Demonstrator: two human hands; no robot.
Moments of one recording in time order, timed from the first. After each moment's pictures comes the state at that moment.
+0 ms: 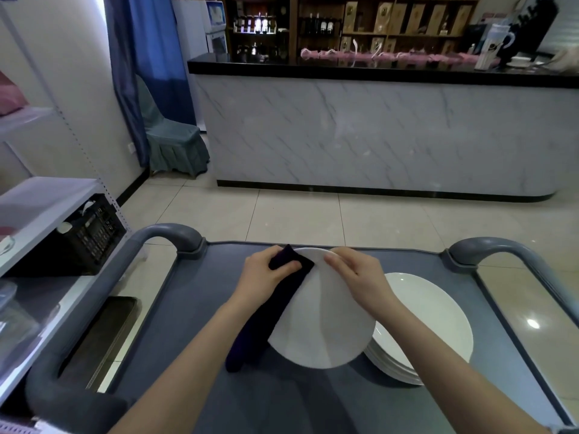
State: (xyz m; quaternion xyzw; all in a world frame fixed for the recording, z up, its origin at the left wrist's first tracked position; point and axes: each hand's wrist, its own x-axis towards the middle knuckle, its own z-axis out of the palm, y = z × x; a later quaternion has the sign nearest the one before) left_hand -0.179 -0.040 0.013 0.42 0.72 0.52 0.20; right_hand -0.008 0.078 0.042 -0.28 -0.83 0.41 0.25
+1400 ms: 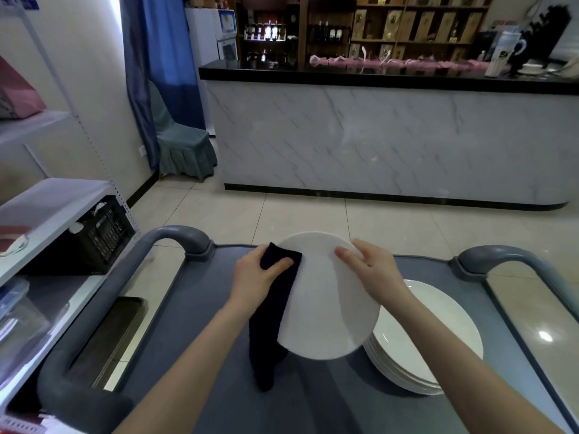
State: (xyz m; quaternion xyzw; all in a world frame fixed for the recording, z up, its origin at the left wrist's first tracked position) left_hand -0.191 -0.052 0.014 0.35 0.74 0.55 0.15; right_hand -0.013 0.096 0.054 -0.31 -0.82 0.41 0.24
